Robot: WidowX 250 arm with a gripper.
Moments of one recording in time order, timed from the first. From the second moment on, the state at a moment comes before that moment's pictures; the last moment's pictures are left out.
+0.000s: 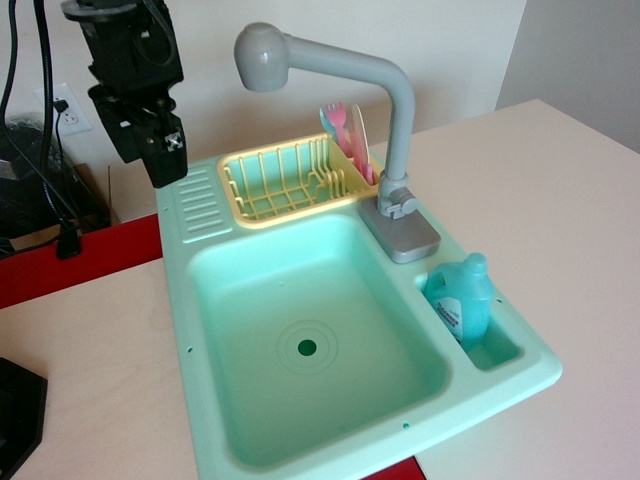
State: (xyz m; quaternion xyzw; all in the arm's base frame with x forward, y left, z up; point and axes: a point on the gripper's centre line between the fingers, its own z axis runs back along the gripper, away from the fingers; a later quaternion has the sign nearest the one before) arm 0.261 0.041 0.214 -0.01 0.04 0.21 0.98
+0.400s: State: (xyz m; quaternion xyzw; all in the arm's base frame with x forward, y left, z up) arm 0.263 0.042 0.204 -0.01 0.06 0.21 0.98
